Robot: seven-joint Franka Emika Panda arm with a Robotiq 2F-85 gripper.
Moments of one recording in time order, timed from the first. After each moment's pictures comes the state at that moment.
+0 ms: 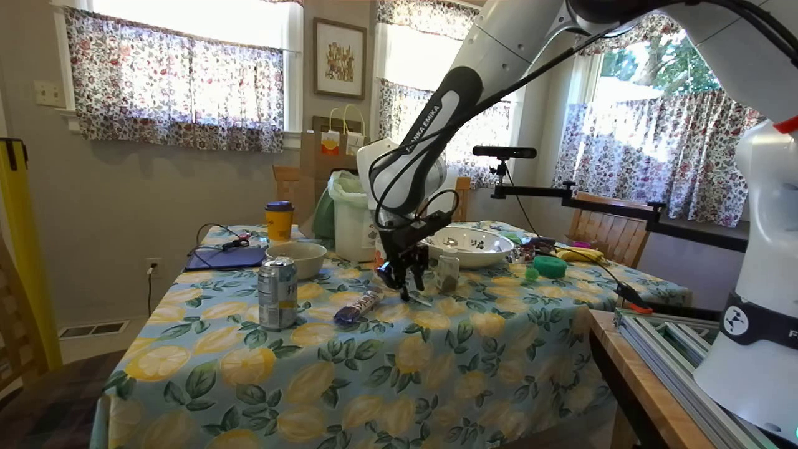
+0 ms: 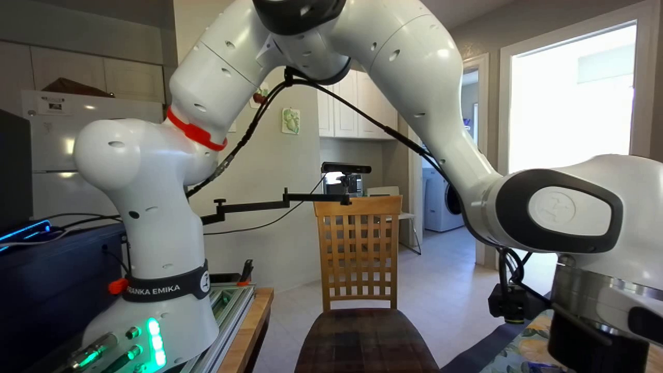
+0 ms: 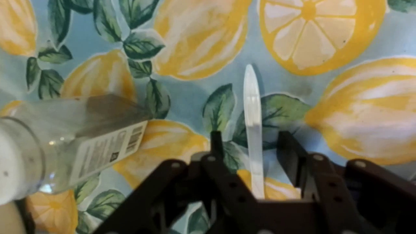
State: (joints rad) arm -0.10 0.71 -0.29 -1.86 -0.08 2.32 0.37
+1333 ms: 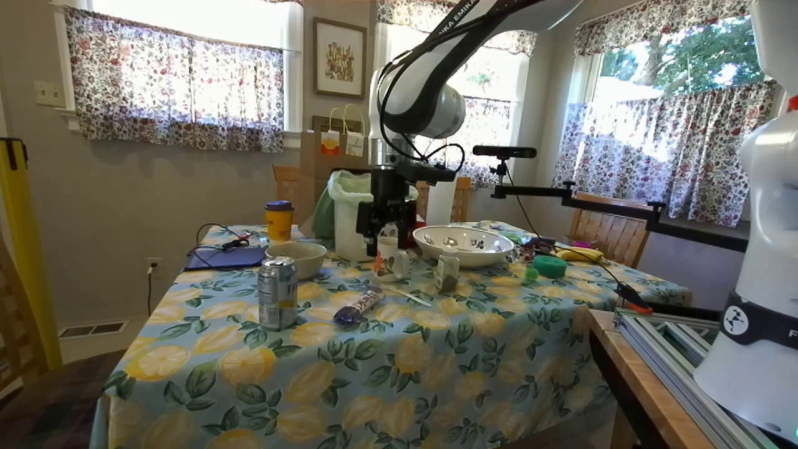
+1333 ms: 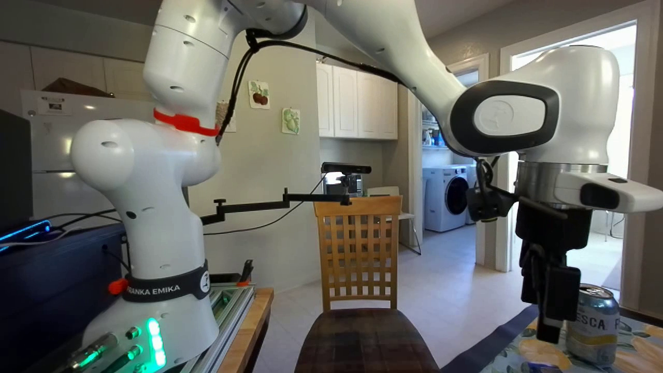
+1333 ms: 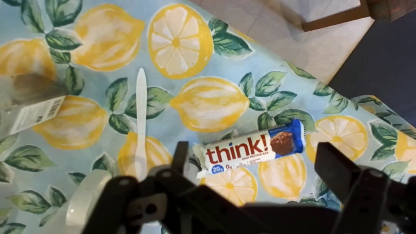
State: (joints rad) arm -0.17 0.37 -0.12 -2.04 0.11 2.35 0.11
